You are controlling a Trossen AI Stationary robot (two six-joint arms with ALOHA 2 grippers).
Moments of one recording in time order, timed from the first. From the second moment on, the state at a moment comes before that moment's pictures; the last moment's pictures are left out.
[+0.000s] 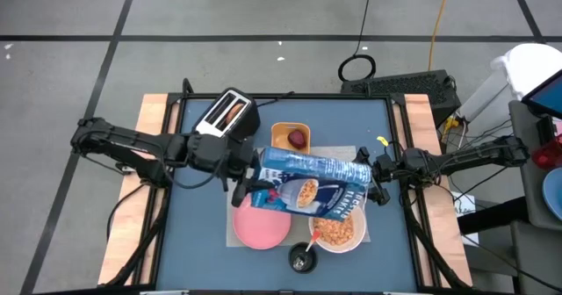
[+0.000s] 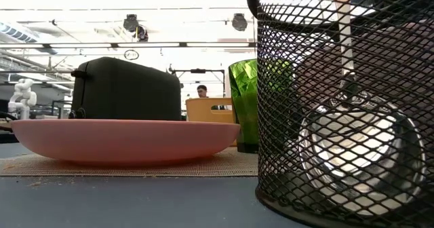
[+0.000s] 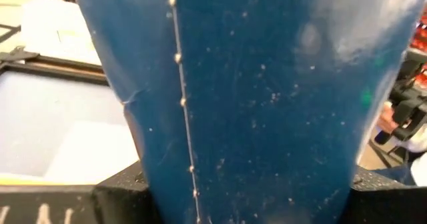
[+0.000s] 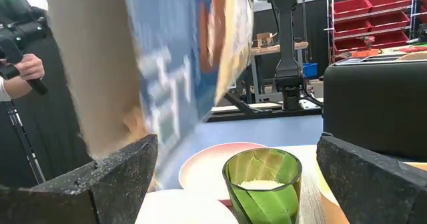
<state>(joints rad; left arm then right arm) -0.19 1.28 1.18 -0.15 0.00 -0.26 0.10 0.55 0.02 0.66 -0.15 0.20</state>
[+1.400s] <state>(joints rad) -0.22 1.13 1.18 -0.14 -0.03 -0.18 0.11 0.56 0.02 0.71 -0.15 0.23</state>
